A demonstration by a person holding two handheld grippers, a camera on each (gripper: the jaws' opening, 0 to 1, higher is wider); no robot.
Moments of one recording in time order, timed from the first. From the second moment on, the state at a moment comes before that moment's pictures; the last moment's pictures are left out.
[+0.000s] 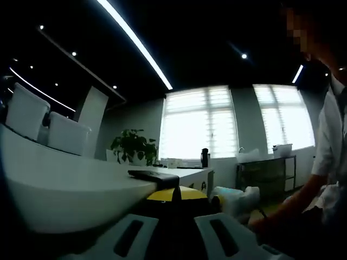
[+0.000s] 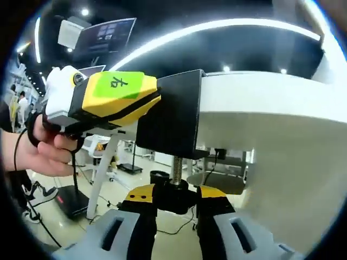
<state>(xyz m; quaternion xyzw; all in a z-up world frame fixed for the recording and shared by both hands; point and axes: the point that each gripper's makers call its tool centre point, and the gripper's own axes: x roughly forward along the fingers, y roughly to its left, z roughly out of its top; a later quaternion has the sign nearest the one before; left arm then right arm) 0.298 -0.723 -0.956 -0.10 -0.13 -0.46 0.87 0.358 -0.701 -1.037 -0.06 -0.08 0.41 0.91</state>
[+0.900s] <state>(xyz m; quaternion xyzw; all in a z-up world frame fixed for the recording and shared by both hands) 0.292 -0.723 -0.954 -0.13 -0.13 -0.46 0.87 0.346 -0.726 -1.051 -0.02 -0.05 0.30 0.95</state>
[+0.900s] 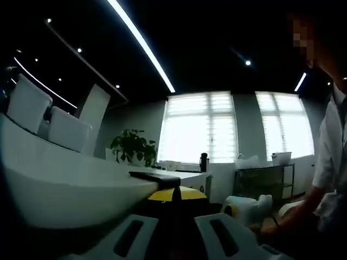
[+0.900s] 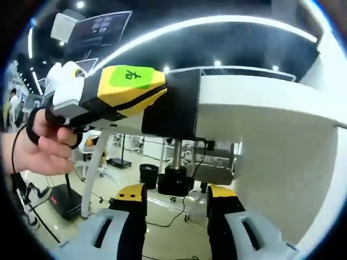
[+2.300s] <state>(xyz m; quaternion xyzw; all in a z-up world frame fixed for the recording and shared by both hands) 0.299 -0.720 -0.955 -0.13 -0.13 -0.47 0.86 0.343 -0.713 -1.044 -0.06 -0.08 0.40 0.91</state>
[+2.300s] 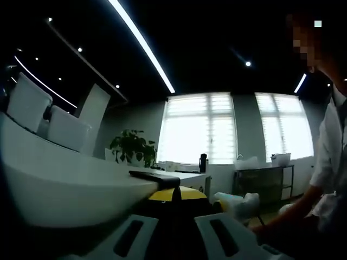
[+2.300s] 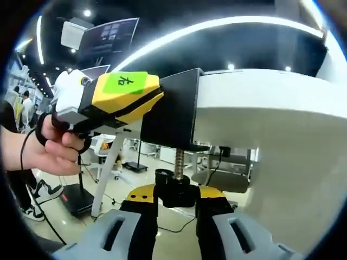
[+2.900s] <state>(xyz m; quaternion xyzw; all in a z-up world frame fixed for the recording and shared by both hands) 0.298 -0.720 -0.955 -0.13 -0.13 -0.47 0.86 0.334 -0.699 -1.046 -0.09 -0.07 0.51 0.85</state>
